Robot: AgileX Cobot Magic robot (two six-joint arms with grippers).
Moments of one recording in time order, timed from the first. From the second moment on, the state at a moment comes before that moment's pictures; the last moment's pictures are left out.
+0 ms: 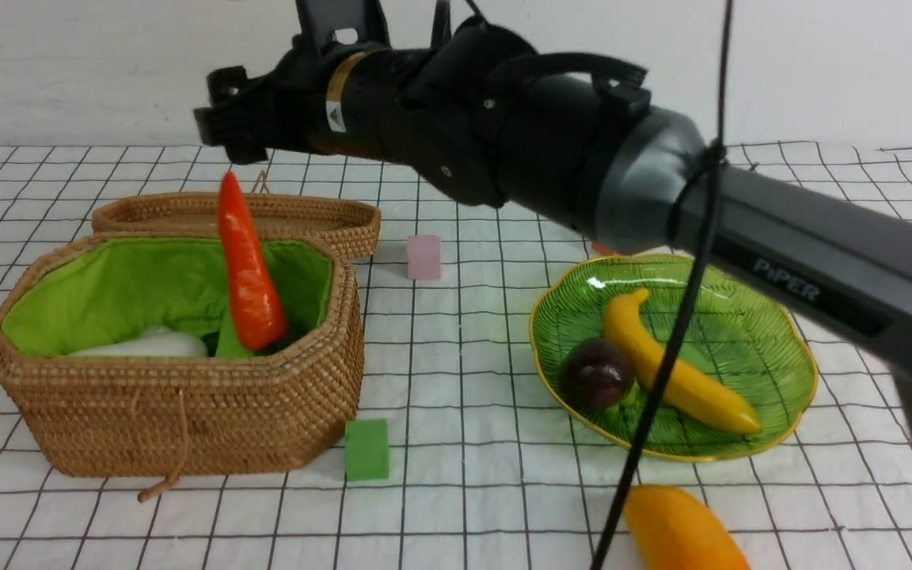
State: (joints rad) right arm 0.79 2.08 -2.05 -0.34 0.44 0.42; left arm -0.05 -0.01 0.02 -0.03 0.43 -0.09
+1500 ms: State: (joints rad) right arm 0.46 1.48 -1.04 0.17 0.67 0.11; left arm -0.05 -0.01 0.02 -0.03 0.43 -0.09
